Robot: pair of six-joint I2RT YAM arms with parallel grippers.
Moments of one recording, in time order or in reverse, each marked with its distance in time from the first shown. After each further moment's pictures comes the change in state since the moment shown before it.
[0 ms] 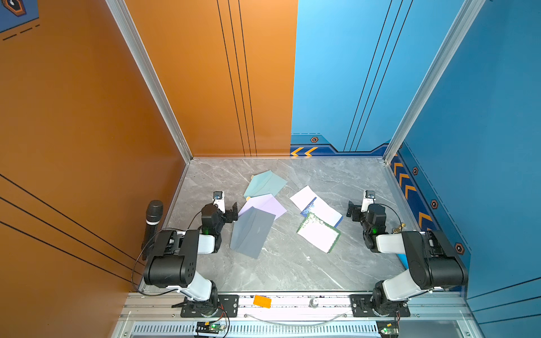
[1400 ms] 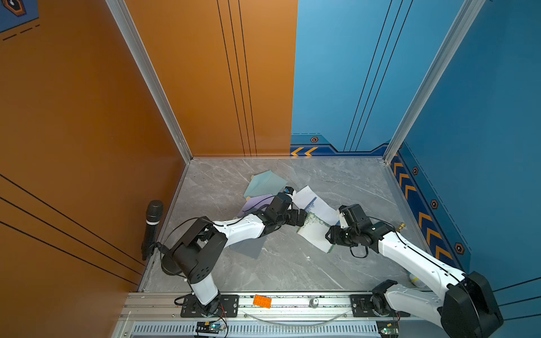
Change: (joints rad) left arm -0.758 0.180 0.604 -0.759 0.010 -0.512; right arm 0.433 -0.369 0.294 -1.393 -0.326 0.538
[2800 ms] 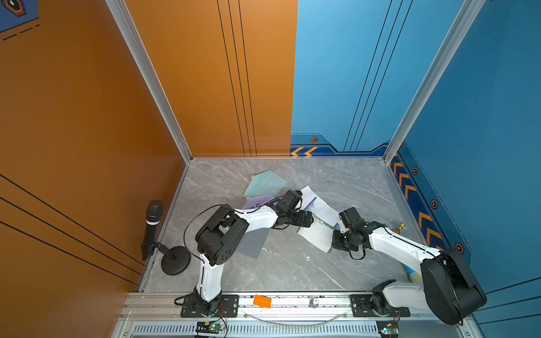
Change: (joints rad) left arm 0.002 0.222 0.224 -0.179 0.163 -0.027; right arm -0.067 0.157 -0.058 0.086 0.005 -0.022
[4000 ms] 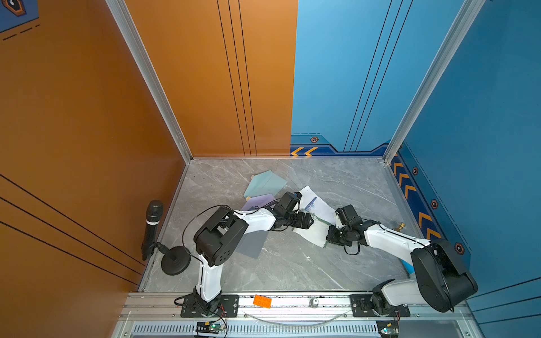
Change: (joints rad) left arm 0.003 -0.016 -0.083 0.107 0.056 0.007; right arm 0.002 0.085 0.010 0.165 -0.034 0.024
